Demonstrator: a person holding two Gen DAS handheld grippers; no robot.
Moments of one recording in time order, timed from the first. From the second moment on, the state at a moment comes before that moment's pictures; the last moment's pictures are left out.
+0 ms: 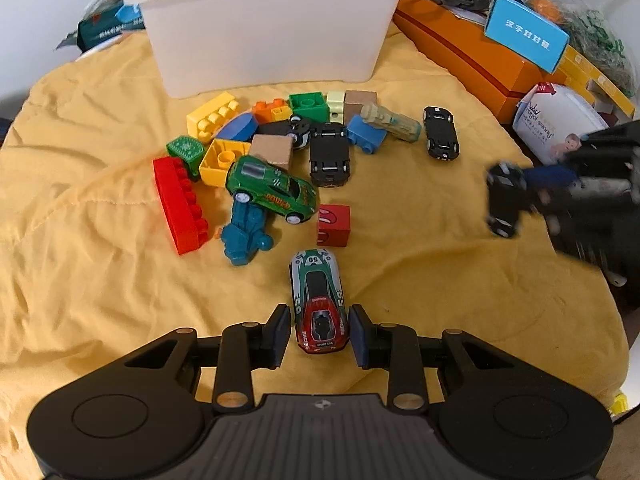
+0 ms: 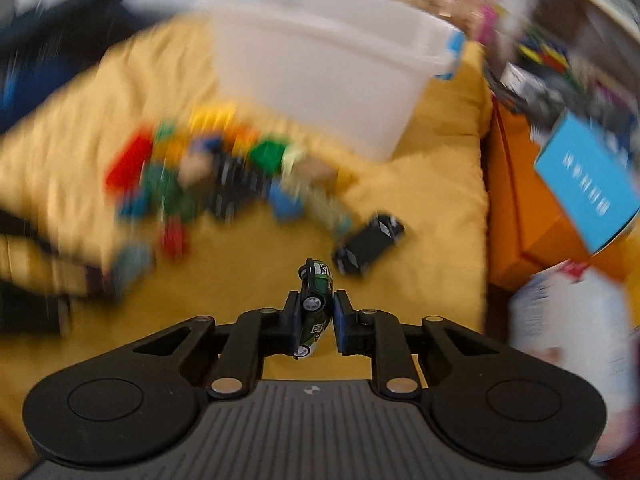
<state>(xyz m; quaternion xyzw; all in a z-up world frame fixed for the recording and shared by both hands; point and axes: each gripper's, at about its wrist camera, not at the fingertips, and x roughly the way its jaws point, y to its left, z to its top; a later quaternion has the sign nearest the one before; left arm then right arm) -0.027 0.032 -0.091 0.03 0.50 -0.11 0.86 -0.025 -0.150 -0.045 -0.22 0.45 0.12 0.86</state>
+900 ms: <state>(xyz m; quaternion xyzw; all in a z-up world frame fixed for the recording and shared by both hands) -0.029 0.030 -0.095 0.00 0.51 -0.08 0.85 -0.025 -0.144 -0.077 -0.25 0.43 0.33 0.80</state>
